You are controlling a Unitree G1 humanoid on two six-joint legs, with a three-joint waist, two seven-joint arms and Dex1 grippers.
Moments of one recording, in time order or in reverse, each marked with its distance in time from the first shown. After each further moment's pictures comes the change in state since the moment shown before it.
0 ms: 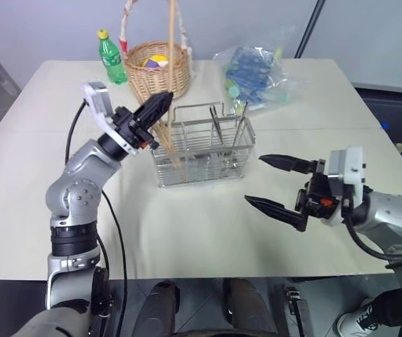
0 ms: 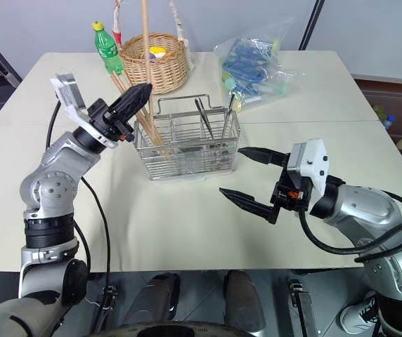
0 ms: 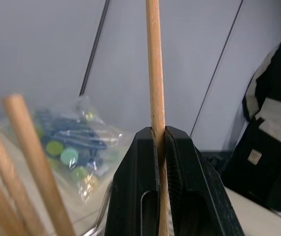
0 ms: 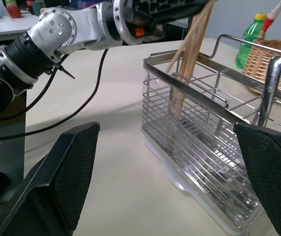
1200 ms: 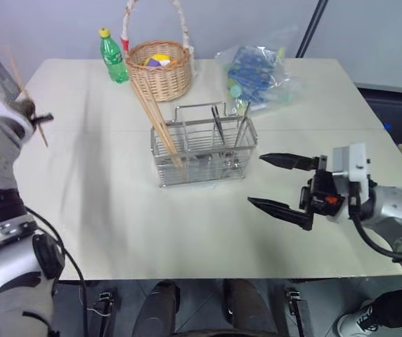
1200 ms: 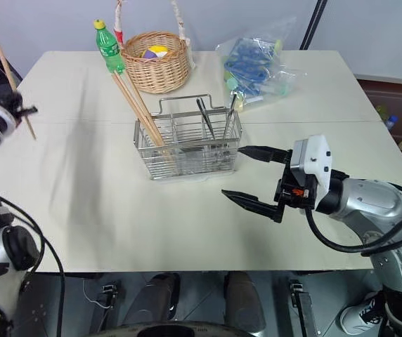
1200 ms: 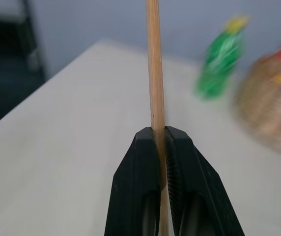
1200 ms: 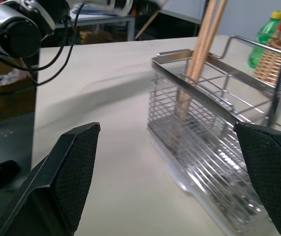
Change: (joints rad) left arm -0.244 0.314 0.303 0.388 0.432 0.168 0.460; right arm -0.036 -0.059 -0.025 0.028 0.024 0.005 0.060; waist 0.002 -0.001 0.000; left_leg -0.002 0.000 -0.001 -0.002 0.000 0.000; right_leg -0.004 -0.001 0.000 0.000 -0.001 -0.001
